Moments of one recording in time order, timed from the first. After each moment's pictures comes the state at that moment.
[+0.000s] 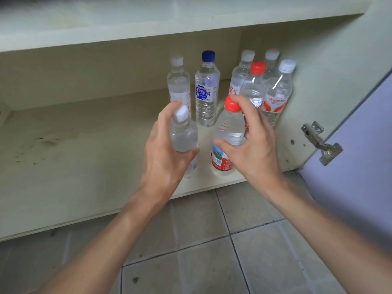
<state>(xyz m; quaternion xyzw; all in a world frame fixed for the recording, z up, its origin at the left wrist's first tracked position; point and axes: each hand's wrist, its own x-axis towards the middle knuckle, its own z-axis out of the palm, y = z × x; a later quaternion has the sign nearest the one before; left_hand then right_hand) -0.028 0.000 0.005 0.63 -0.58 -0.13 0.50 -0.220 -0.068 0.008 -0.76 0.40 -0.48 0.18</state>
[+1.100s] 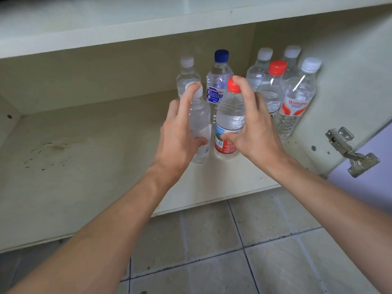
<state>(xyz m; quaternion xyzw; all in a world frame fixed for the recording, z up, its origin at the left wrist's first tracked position) 0.000 -0.074 -0.003 0.64 -0.62 -0.13 0.43 -0.192 -0.133 0.009 -0.80 0.45 -0.36 0.17</state>
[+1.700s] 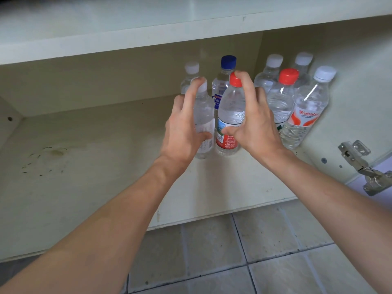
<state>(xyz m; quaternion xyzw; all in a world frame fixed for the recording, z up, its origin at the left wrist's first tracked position) 0.009 -0.116 -0.001 0.64 -0.61 -0.13 0.45 -0.170 -0.176 0.012 -0.79 0.48 -0.36 0.15</state>
